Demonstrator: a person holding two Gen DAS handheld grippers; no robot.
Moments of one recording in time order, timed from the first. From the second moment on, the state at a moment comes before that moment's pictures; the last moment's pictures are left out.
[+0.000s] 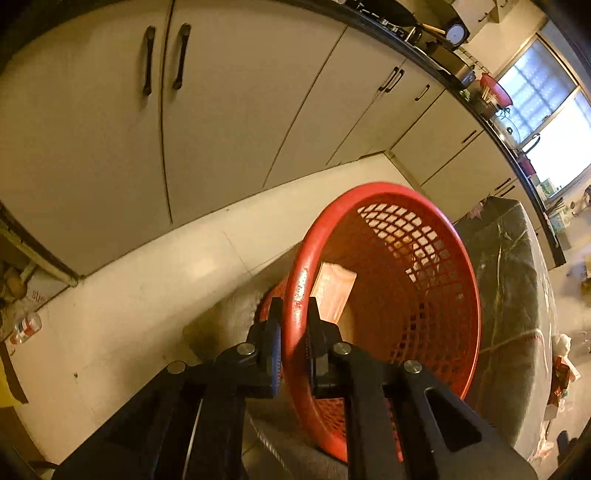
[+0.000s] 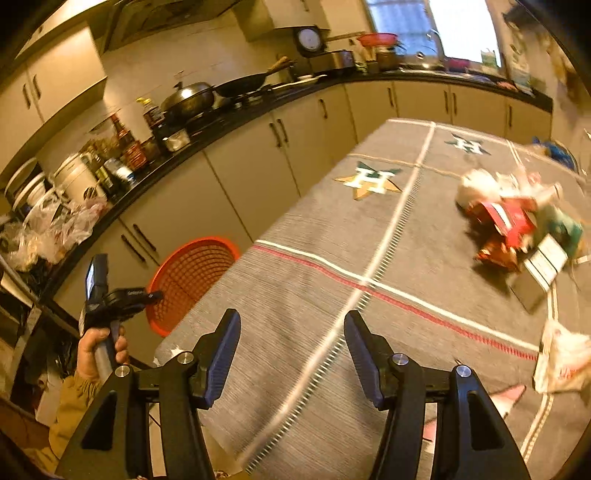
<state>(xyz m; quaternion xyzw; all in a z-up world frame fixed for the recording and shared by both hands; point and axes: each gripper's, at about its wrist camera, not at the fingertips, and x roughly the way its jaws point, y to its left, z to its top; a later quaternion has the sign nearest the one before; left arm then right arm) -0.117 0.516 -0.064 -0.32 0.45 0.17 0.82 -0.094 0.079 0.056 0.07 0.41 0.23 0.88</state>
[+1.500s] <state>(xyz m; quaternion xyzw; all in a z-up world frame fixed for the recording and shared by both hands) -0.097 0.197 0.058 -0.06 0.41 -0.09 0.90 -0.157 -0.183 0.027 0.23 0.38 0.04 0.89</state>
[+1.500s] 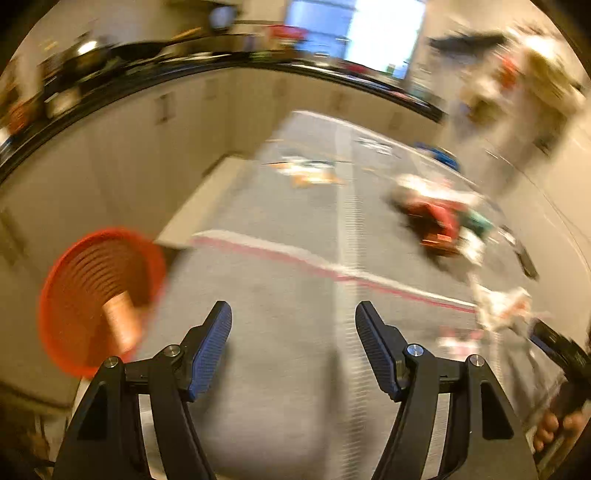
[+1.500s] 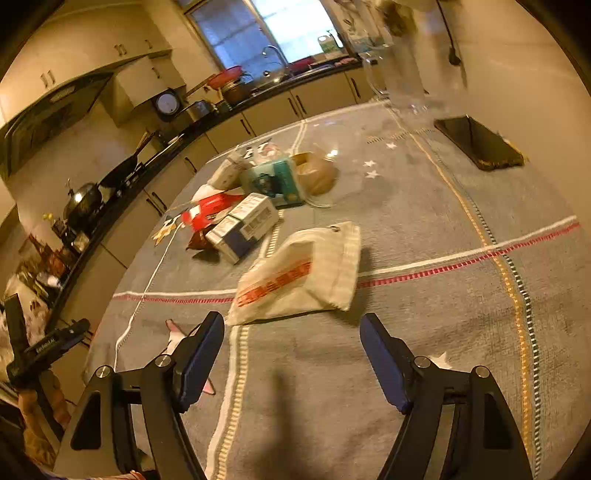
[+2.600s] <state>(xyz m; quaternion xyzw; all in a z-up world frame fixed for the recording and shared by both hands) 0.000 -0.070 0.028 0.17 0.46 -0.24 0.84 -0.116 -0.238 -0.001 0.39 0.33 0.10 0.85</state>
